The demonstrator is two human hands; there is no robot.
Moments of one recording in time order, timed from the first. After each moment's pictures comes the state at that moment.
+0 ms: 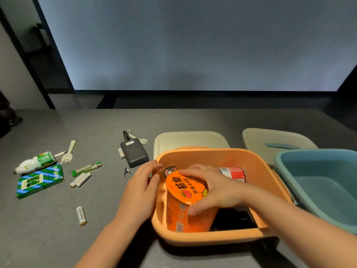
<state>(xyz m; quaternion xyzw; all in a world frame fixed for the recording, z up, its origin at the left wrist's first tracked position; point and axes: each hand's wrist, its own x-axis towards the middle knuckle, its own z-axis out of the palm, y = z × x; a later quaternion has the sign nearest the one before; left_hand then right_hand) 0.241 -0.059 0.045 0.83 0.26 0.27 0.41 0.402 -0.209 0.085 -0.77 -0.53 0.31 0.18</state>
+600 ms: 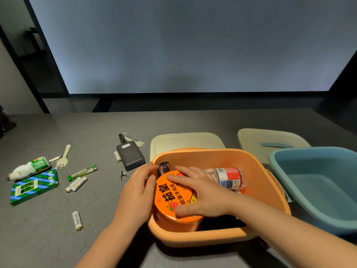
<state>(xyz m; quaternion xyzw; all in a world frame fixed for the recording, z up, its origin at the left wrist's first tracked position) 0.240 -0.062 0.043 0.84 0.25 0.28 0.39 0.385 -0.206 0.067 -0.77 -0.57 0.23 0.17</state>
